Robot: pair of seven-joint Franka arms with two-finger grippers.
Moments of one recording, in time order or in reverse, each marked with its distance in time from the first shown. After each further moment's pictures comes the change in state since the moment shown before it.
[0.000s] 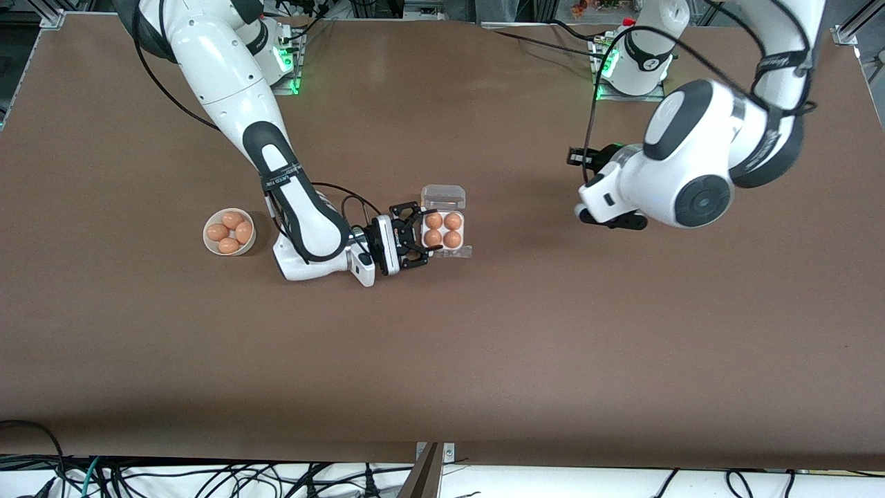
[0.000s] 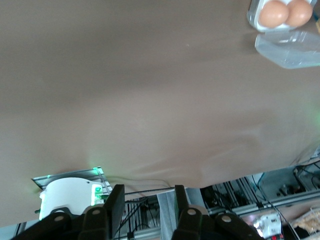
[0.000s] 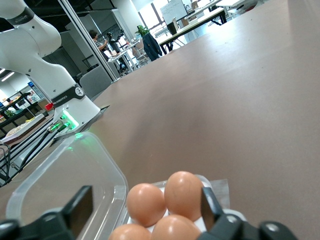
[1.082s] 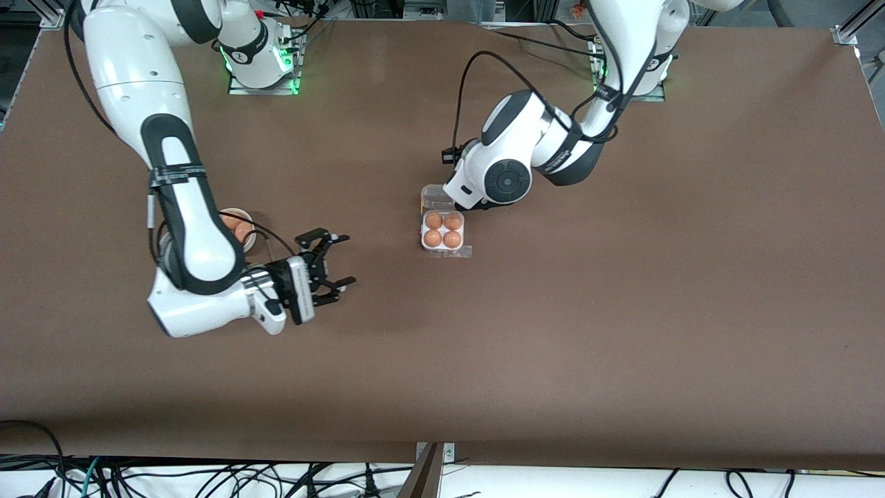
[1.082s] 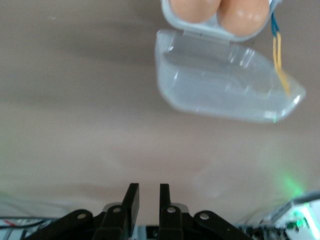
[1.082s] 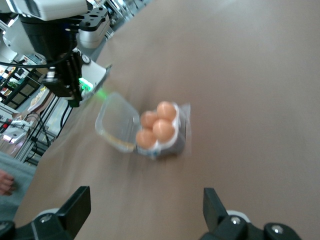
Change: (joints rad) left arm -0.364 0.214 -0.005 0.009 -0.180 0.414 -0.497; right arm -0.265 -0.007 -0.061 0.348 -0.531 -0.366 0.482
